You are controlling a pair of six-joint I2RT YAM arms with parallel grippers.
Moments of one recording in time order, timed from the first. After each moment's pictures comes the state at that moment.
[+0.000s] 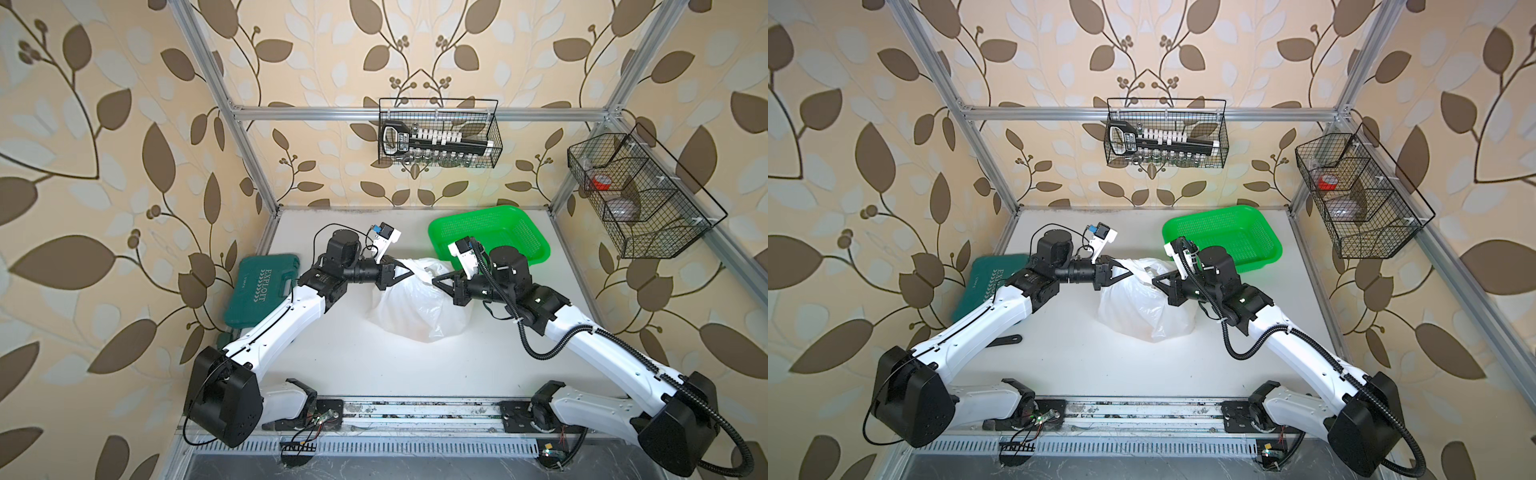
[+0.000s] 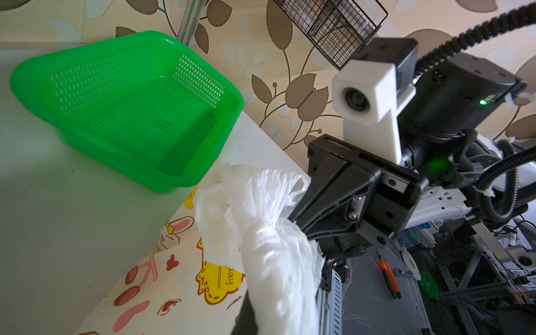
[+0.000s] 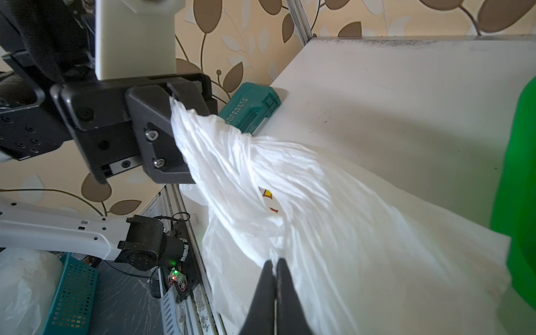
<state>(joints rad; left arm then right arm) -0.41 1.27 0.97 -0.08 0.90 -0.33 0.57 1.15 0.91 -0.21 -0.44 0.35</state>
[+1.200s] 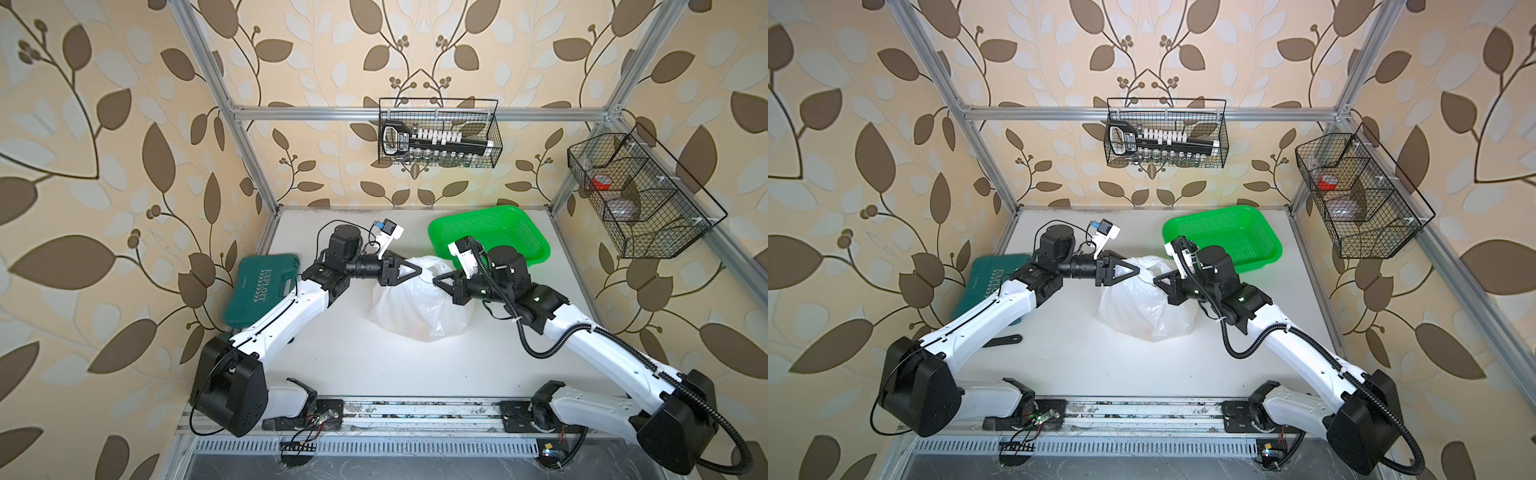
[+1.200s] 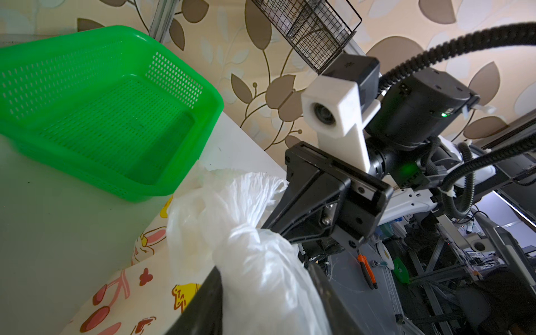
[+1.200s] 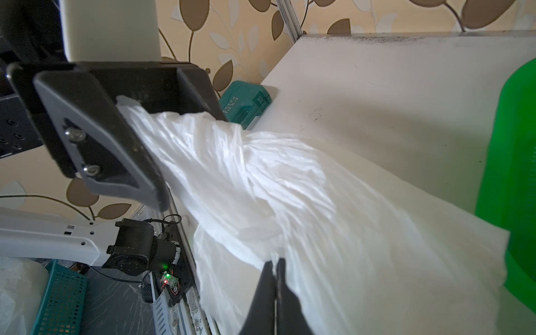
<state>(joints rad) -0.41 1.34 1.01 -0.03 0.99 -0.37 0.57 1.15 0.91 -0.23 -0.41 0.35</state>
